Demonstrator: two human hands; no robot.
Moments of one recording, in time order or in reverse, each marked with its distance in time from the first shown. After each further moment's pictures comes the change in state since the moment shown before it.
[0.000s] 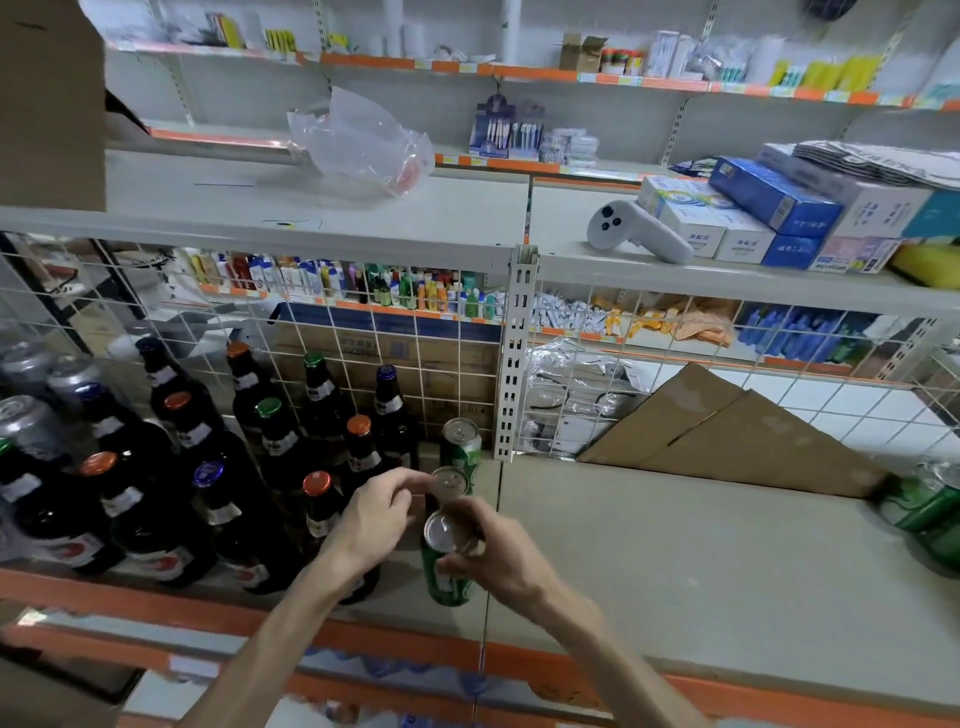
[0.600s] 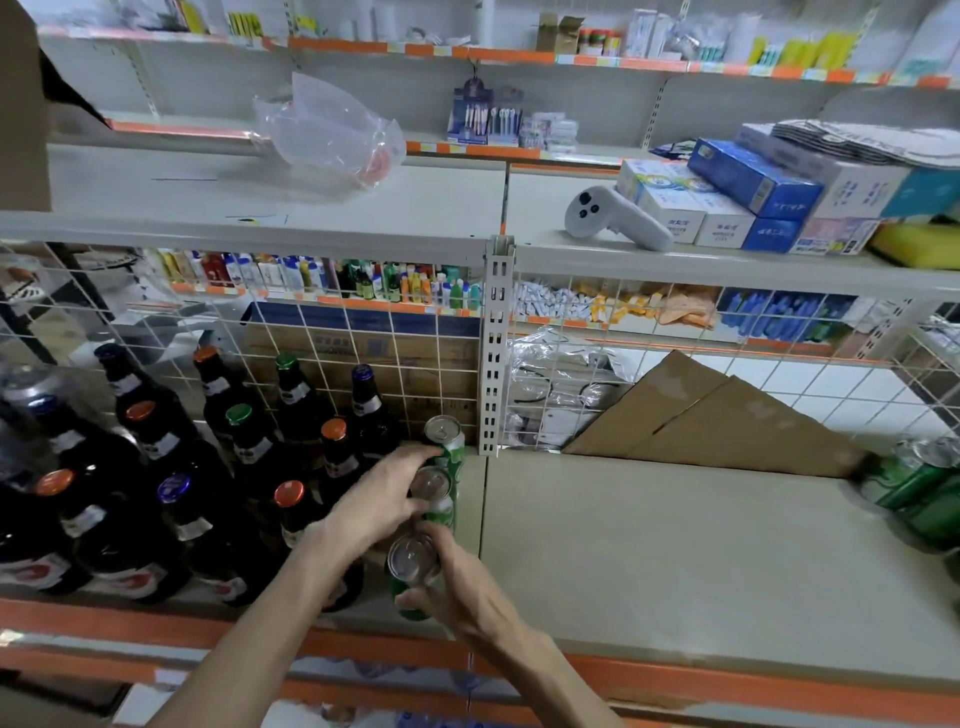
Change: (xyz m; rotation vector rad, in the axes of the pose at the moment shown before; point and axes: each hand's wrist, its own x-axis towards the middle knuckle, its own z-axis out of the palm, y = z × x) left_hand 0.054 0.003 0.011 0.545 -0.194 0.179; right_hand -0.005 0.012 0.045 0.016 -0.005 0.039
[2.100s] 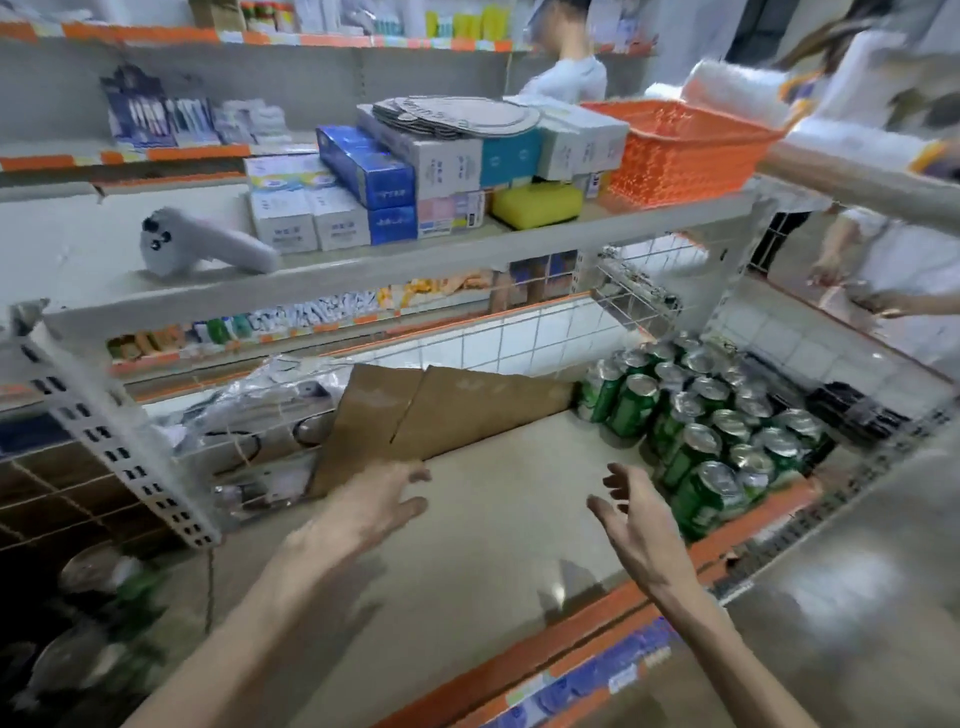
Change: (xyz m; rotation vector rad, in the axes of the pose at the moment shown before) left_hand 0.132 0.261 0.139 0.272 -0.319 0.413; right_hand -0.231 0.190 -0.312 -0.167 0.912 0.545
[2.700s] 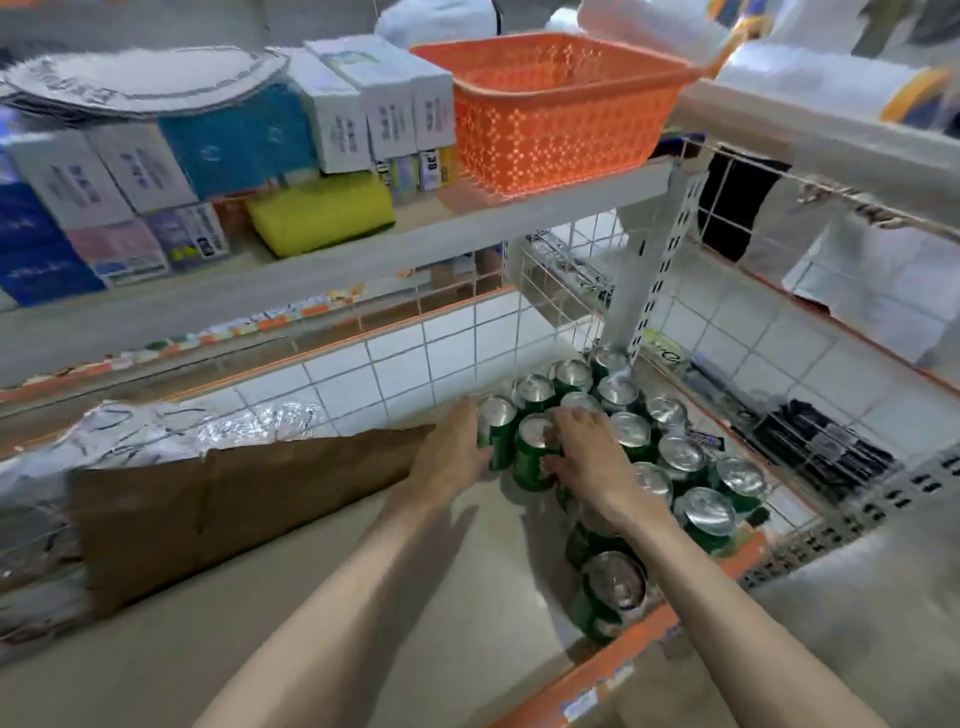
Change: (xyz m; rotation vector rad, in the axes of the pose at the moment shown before) left_hand 0.266 0.213 0.065 -0.337 0.159 0.061; right_hand 0.232 0.103 -0.072 -0.450 -0.224 -0.130
